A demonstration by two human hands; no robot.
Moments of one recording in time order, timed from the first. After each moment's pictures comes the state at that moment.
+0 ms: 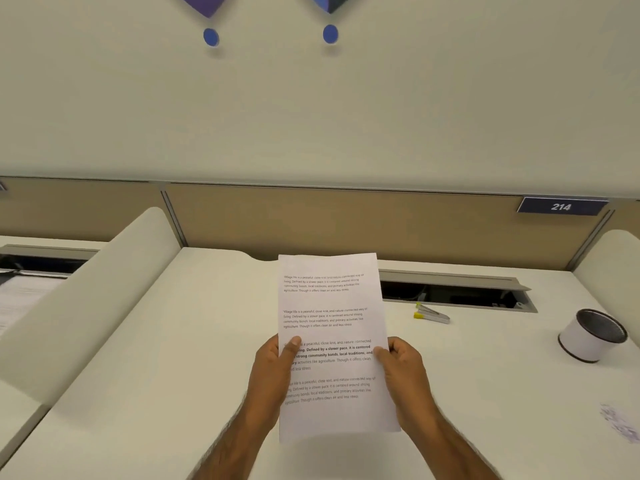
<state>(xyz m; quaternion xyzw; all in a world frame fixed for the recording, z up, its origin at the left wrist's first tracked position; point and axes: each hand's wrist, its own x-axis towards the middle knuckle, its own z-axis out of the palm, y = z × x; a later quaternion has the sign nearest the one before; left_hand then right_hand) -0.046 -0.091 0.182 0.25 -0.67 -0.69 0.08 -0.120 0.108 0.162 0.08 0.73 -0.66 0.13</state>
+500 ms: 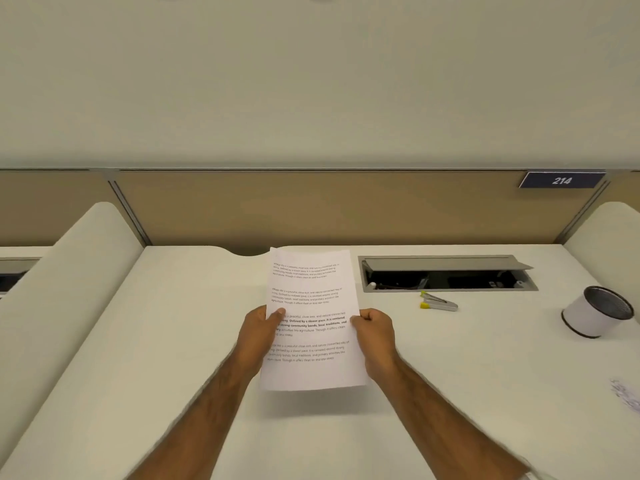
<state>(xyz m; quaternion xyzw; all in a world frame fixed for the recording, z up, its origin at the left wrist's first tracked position) -0.176 -0.206 0.122 0.24 -0.72 -0.65 -0.01 -0.219 0.006 0.119 0.18 0.74 -0.64 0.11</state>
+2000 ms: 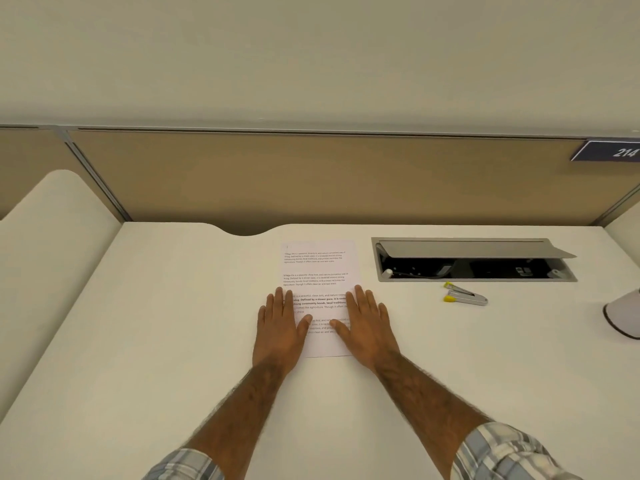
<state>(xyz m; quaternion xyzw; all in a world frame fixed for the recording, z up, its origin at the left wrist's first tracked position) -0.234 -0.206 0.000 0.12 -0.96 -0.23 -0.04 -0.285 -0.012 0.013 -0.15 0.97 -0.11 0.13</state>
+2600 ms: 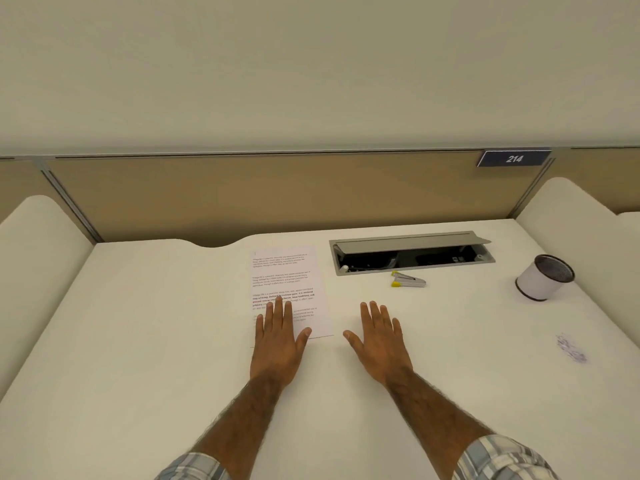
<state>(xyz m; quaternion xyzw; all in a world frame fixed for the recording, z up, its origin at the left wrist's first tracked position) -0.175 -0.141 0.034 0.03 -0.98 -0.18 -0.04 -0.197 0.083 0.053 -0.04 0.99 -0.11 0.10</state>
